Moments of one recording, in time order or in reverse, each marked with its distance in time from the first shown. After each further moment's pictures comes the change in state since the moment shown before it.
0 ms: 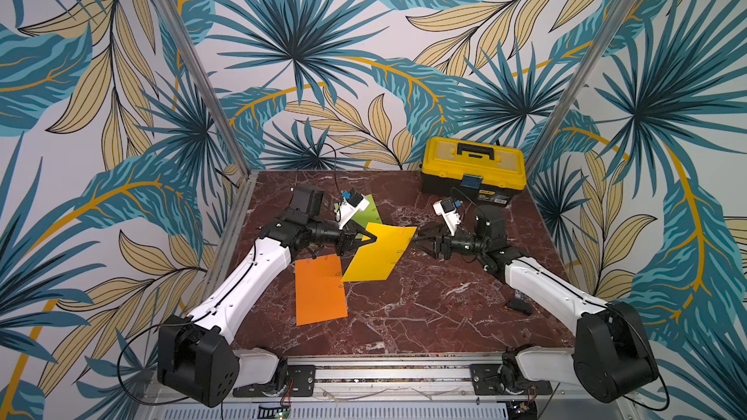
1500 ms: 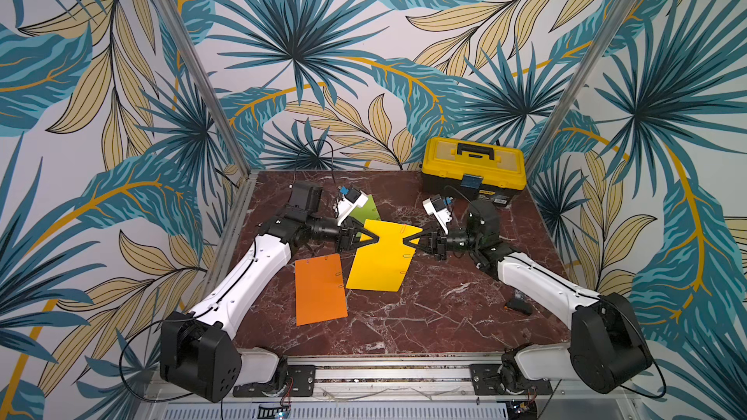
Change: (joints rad) left arm 0.006 0.035 0.012 0.004 0.123 -0.067; right arm 0.063 0.050 0.053 0.124 -0.226 0.106
